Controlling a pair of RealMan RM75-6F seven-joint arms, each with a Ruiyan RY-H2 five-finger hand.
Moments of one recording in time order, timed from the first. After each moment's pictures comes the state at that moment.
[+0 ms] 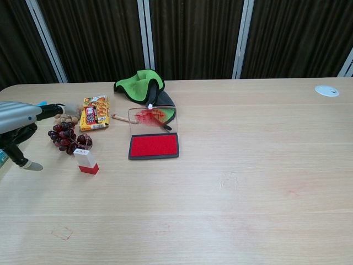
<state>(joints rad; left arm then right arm) -0.52 -1.43 -0.09 -1.38 1.37 0.93 0.21 0.08 -1.07 0.11 -1.58 -1.40 1.46 -0.15</state>
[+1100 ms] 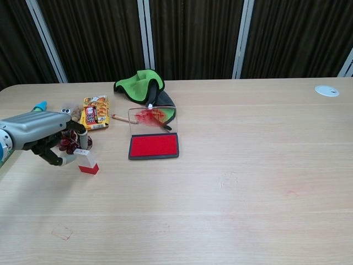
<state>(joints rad) -0.59 -1.55 -0.10 -1.34 1.22 0.90 0.29 0.09 -1.07 0.11 -1.58 -1.39 1.44 -0.14</state>
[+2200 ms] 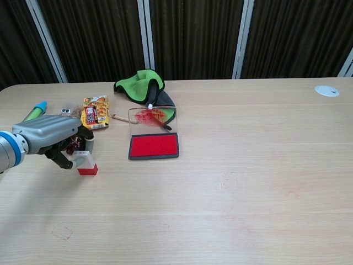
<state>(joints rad) -0.63 -1.62 -0.10 -1.33 1.11 0.92 0.43 0.10 -1.08 0.11 -1.56 -1.37 1.42 -0.13</state>
